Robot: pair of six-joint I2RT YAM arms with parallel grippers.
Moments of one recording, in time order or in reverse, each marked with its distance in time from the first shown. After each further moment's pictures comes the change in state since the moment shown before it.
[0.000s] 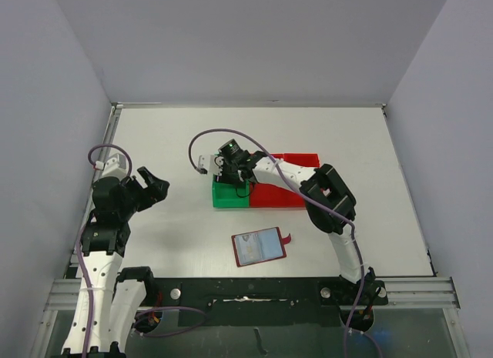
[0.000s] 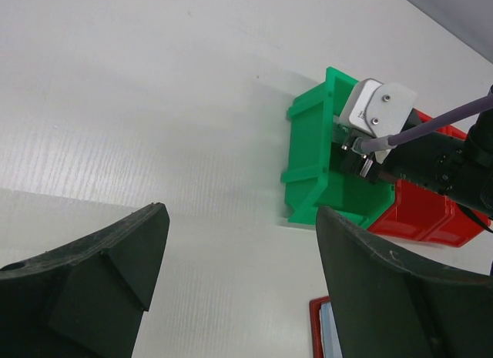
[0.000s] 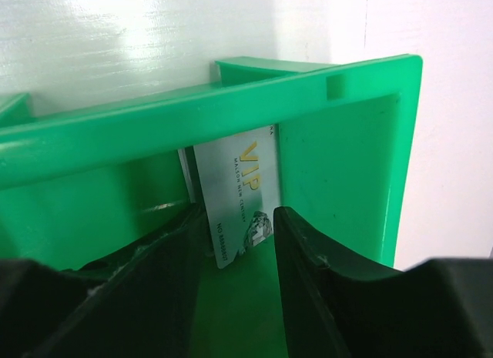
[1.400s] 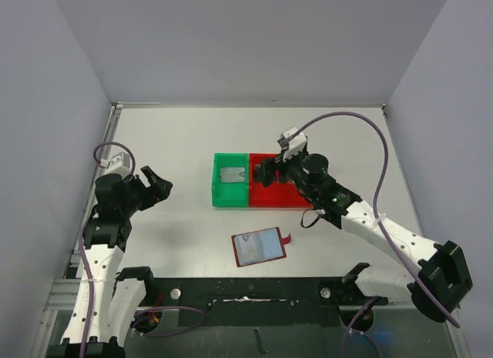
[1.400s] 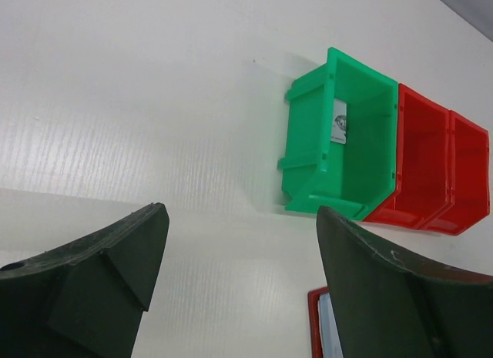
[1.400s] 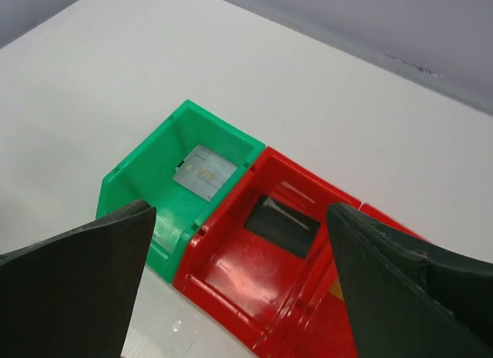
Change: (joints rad) left arm 0.000 0.053 -0.005 0.018 0.036 0.003; right arm -0.105 -0.939 -0.756 0.530 -0.003 0.757
